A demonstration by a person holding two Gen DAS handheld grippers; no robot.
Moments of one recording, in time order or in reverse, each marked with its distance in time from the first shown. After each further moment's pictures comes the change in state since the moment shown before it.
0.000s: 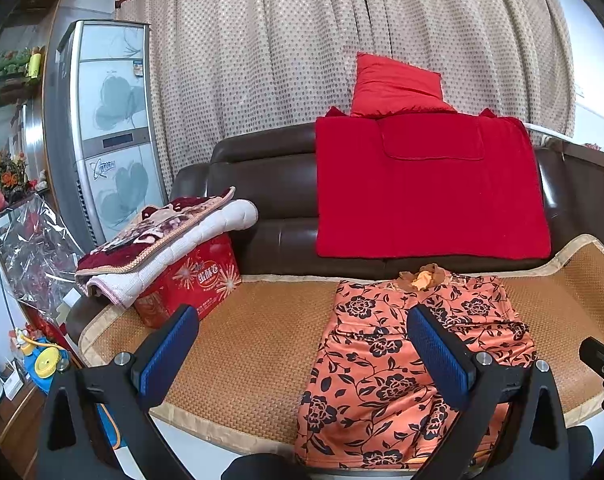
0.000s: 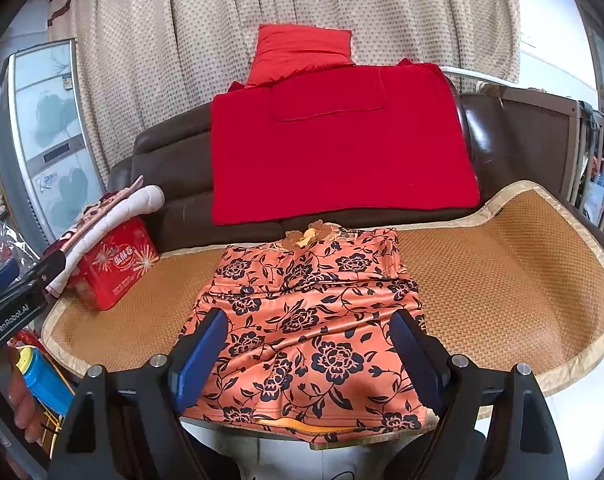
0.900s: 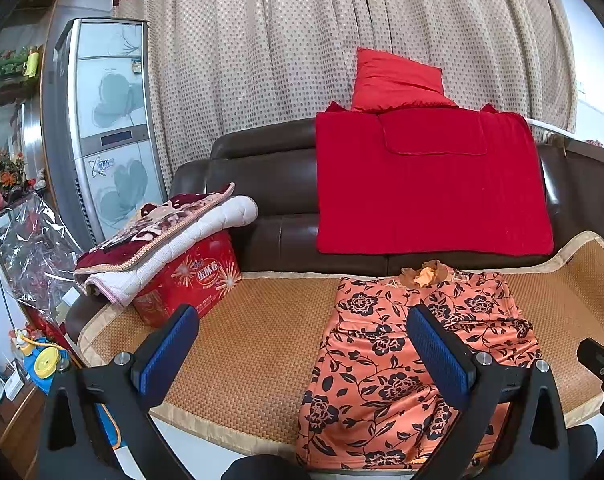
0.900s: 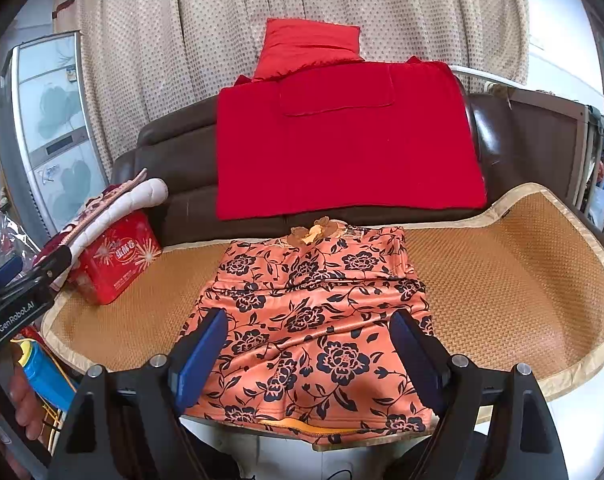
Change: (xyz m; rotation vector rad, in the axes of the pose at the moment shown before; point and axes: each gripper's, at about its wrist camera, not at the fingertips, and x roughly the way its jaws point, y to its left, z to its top) left arm 0.010 -0.001 -0.001 0.004 0.014 0.003; right arm 0.008 0.008 0.002 -0.021 0.015 0.009
